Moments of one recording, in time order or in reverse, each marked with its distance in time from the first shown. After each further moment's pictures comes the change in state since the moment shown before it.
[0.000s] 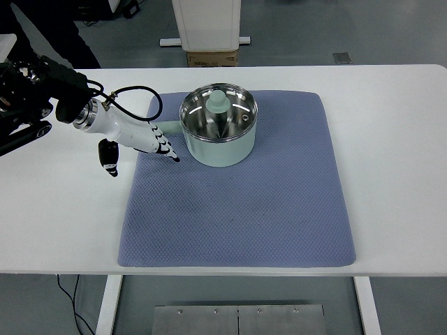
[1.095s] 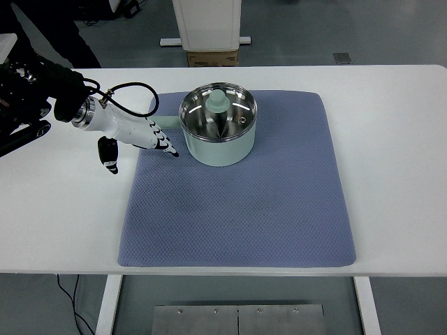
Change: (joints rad) left arm 0.010 -0.004 0.000 0.024 -0.037 0.024 0.000; right arm 0.000 0.000 0.000 0.000 0.000 0.000 0.000
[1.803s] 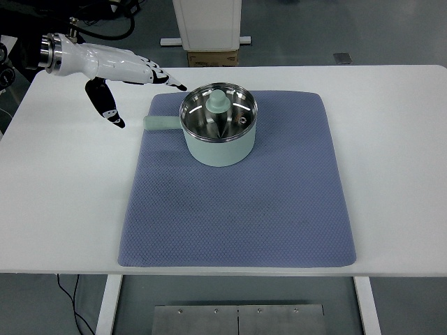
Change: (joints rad) left arm -0.162 0.113 -0.005 -0.032 -0.408 -0.008 0.000; right arm 0.000 0.000 0.000 0.000 0.000 0.000 0.000
